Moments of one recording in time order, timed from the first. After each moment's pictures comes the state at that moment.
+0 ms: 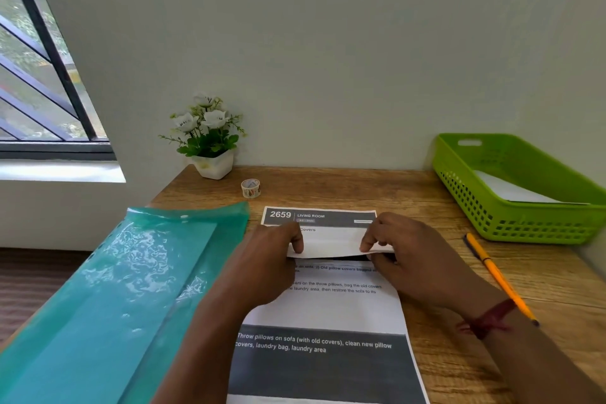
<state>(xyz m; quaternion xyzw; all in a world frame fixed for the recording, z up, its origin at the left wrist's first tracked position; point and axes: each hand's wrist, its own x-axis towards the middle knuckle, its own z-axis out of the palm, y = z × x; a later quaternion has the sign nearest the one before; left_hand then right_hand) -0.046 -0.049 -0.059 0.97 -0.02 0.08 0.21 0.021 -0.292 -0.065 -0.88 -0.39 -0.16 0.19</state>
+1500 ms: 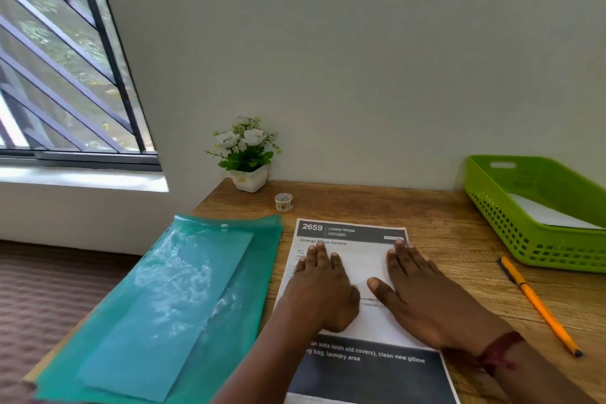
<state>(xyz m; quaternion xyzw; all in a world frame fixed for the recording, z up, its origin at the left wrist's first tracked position) -0.050 -0.090 -0.064 0.99 0.02 -0.13 0.05 -0.019 -0.259 -0.060 -0.96 -0.24 0.10 0.05</state>
